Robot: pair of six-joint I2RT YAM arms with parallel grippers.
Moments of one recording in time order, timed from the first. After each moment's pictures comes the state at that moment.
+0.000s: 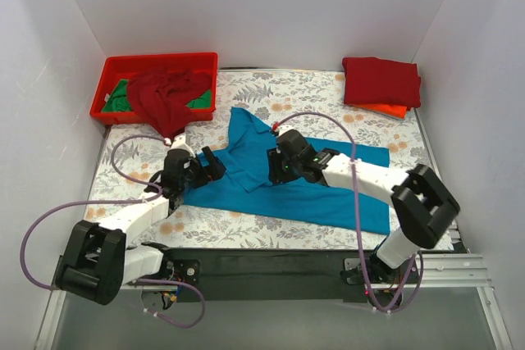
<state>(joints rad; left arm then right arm) -0.34 1.18 0.42 0.15 0.02 -0.63 0.83 1.54 0.97 -0.26 0.04 0.46</state>
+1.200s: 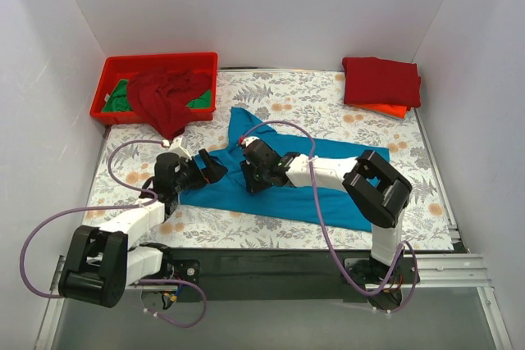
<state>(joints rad) -0.21 1.15 0.32 0.32 0.31 -0.62 0.98 1.89 1.18 -0.21 0.01 0.45</state>
